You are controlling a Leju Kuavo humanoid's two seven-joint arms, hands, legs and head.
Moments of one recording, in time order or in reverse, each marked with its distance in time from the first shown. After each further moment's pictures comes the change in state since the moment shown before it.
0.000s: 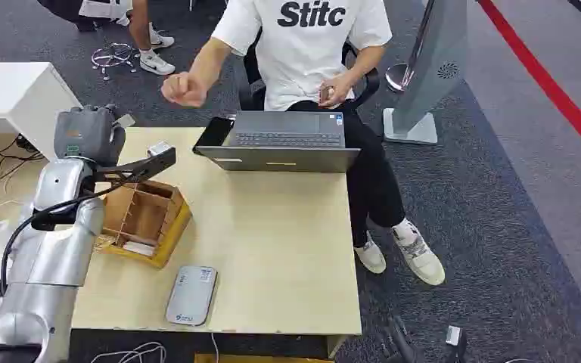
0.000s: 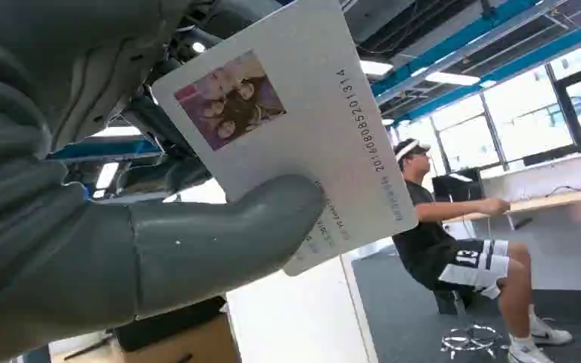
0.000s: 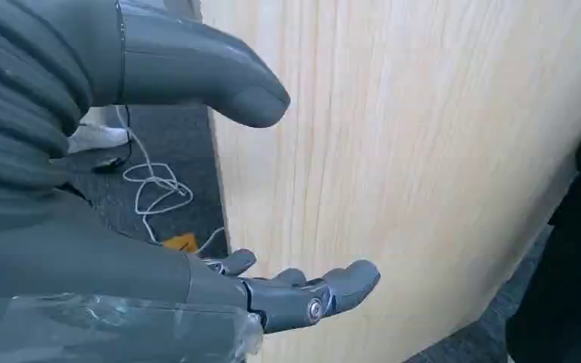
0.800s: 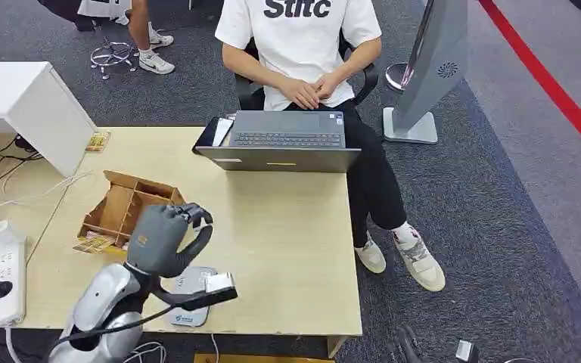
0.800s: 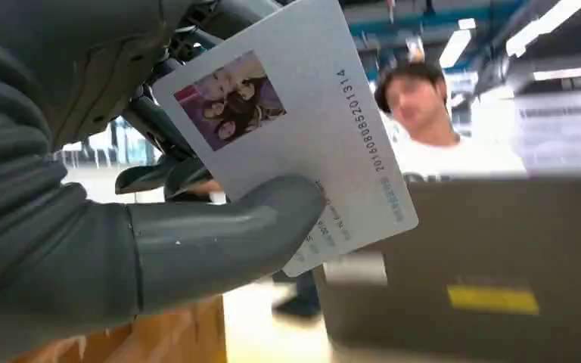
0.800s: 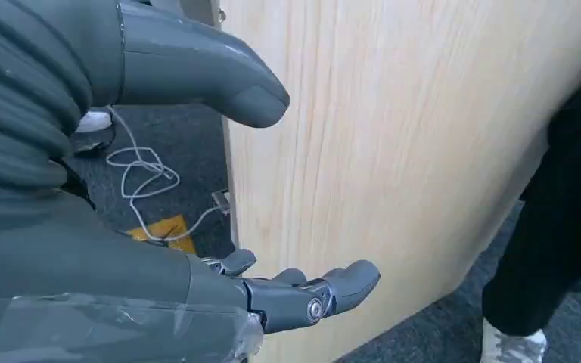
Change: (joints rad) left arm 0.575 -0.027 -0.237 -0.500 0.345 0.069 -0.293; right arm 0.051 -0.012 -0.012 -0.014 0.001 0.008 -0.066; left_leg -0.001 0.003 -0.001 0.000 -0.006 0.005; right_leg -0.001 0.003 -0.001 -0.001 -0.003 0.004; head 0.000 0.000
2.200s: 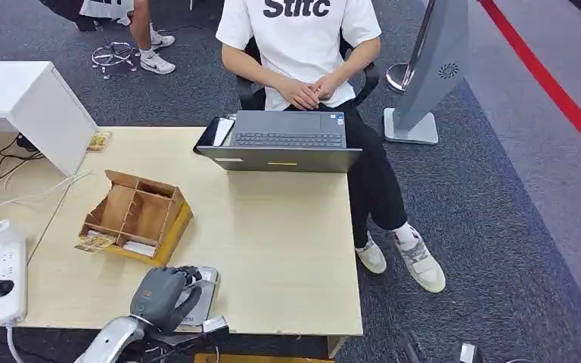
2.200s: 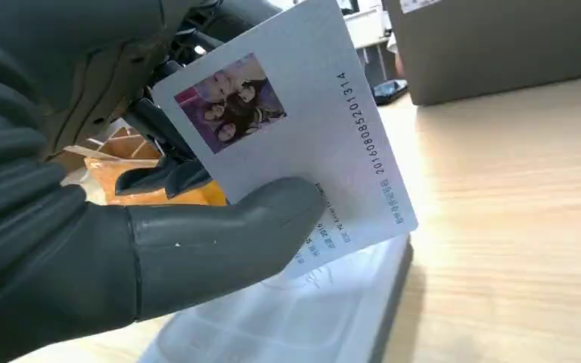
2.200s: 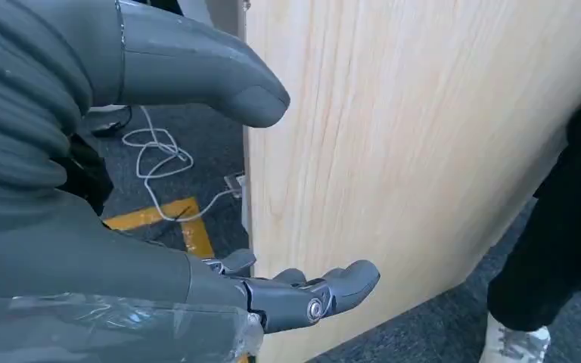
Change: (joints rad) left arm 0.150 0.048 0.023 0.179 -0.022 -0.003 0.104; right arm 0.049 0.006 -0.009 -0.088 0.043 0.004 0.039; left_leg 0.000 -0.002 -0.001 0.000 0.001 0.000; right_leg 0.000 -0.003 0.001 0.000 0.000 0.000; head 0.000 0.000
